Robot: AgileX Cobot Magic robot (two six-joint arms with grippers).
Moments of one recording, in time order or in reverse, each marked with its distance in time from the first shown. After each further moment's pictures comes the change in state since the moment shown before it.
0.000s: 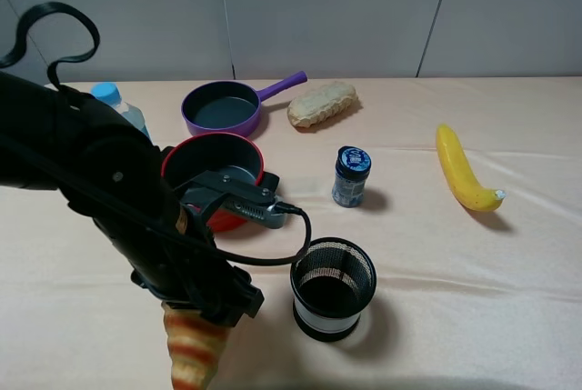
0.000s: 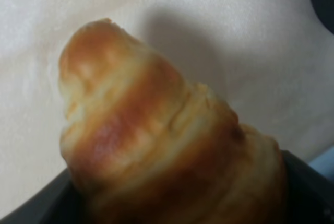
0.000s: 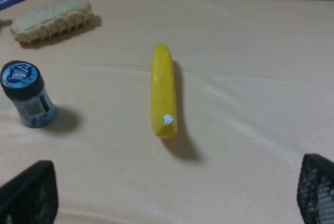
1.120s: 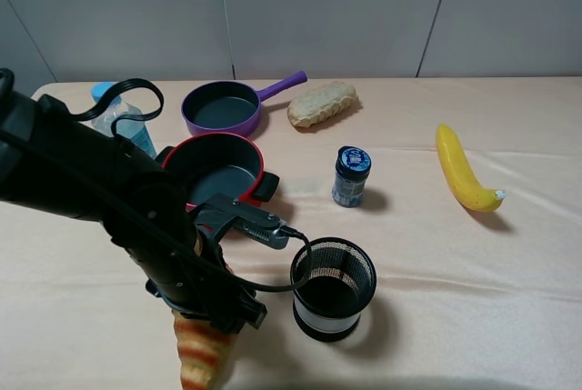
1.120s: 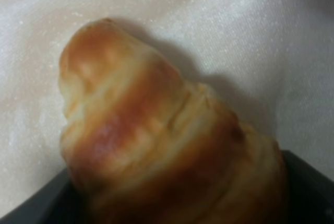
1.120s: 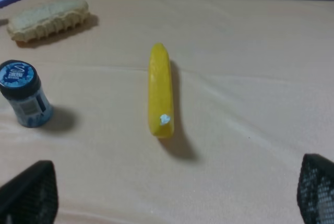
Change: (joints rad) left arm 0.000 0.161 0.030 0.013 -0.179 0.029; right arm 0.000 0.000 0.000 -0.008 0.000 0.000
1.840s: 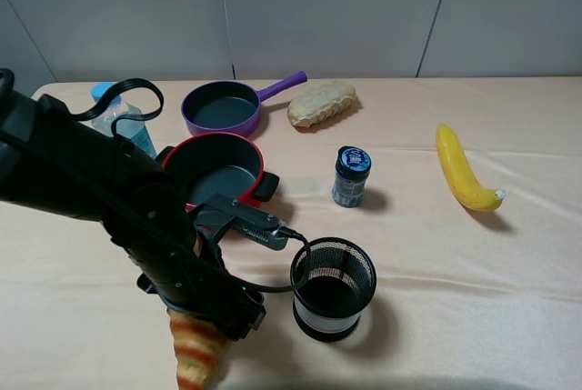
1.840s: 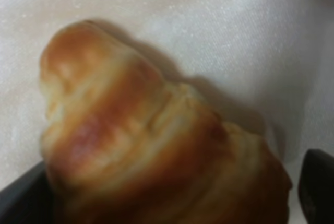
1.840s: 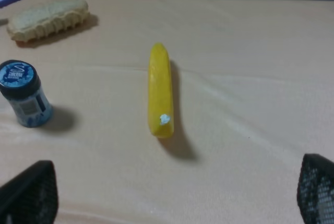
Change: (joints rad) left arm 0.000 0.000 0.000 0.000 0.008 0.001; right arm 0.000 0.000 0.000 -0.001 0.000 0.000
